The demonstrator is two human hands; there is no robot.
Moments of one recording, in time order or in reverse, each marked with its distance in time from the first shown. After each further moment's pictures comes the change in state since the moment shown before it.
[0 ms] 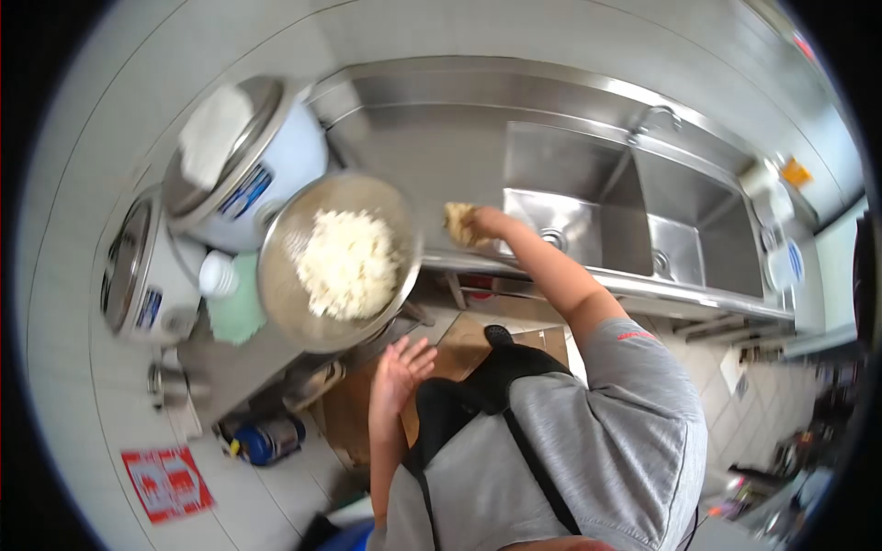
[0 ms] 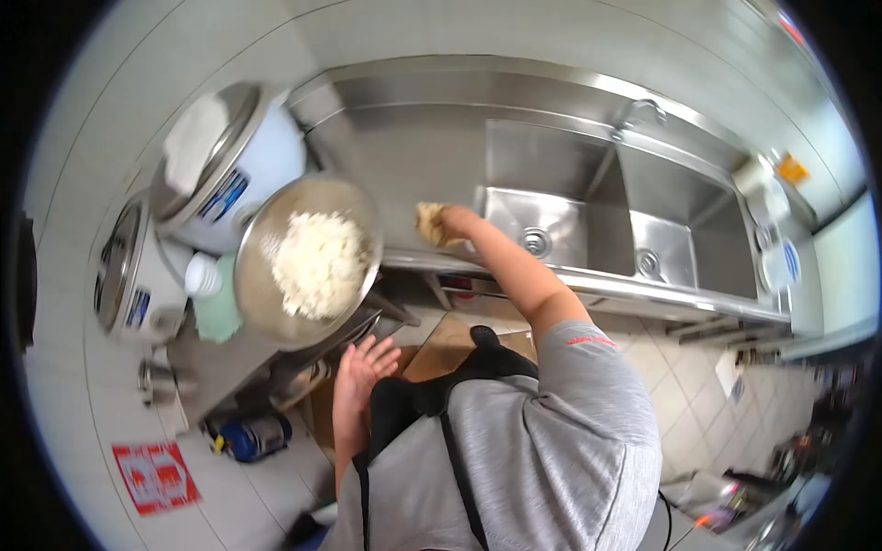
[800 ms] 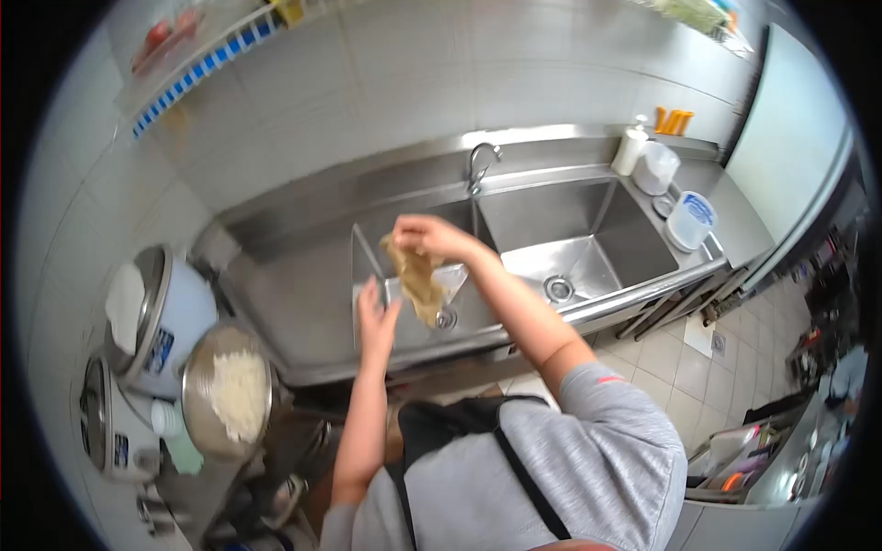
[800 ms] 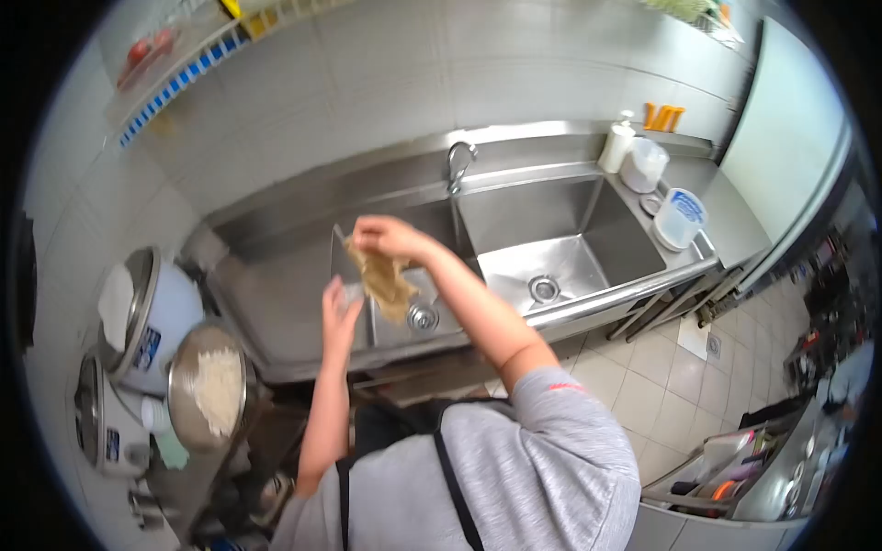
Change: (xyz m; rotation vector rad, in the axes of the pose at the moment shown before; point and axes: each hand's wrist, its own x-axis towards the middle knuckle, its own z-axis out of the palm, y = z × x) left_hand 0.199 -0.103 0.280 0.940 -0.203 0.675; right_hand -0.252 0.052 -0.251 0.754 0.419 -0.311
